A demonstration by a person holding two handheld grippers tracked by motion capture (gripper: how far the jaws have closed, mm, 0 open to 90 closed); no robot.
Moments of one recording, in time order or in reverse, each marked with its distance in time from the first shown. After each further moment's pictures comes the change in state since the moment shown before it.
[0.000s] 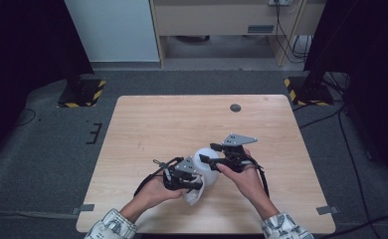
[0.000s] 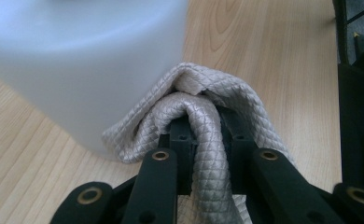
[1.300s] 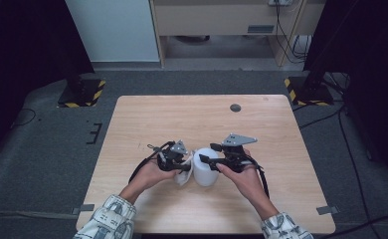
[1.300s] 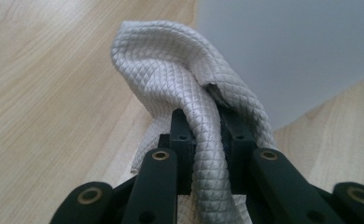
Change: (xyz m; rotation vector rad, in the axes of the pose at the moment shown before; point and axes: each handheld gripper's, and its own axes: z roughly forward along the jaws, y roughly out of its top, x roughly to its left) left arm 0.059 -0.010 0.006 0.073 0.121 -0.061; right arm 0.001 0.000 0.000 0.000 -0.006 0.001
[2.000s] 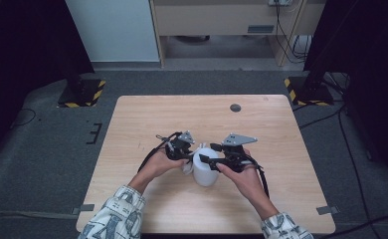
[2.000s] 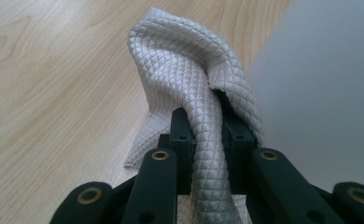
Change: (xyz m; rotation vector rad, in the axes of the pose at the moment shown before) left arm 0.031 0.023 0.025 -0.028 -0.032 -0.017; right arm -0.001 0.000 0.000 0.002 0.004 0.005
